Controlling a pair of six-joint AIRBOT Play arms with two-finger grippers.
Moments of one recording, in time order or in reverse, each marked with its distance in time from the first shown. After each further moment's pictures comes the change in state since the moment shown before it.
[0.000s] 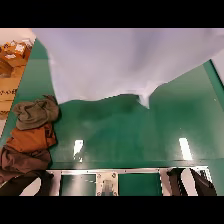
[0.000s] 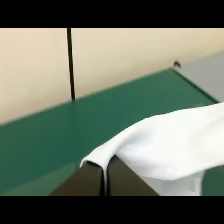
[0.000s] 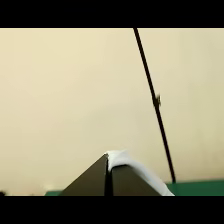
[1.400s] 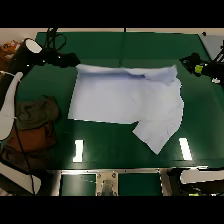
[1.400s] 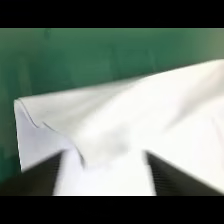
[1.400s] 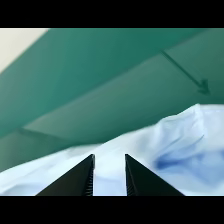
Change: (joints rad) left arm -0.085 -0.783 -0.387 -0.041 0.346 0.072; right arm 0.262 -0.901 -0.280 -0.018 -0.174 -0.275
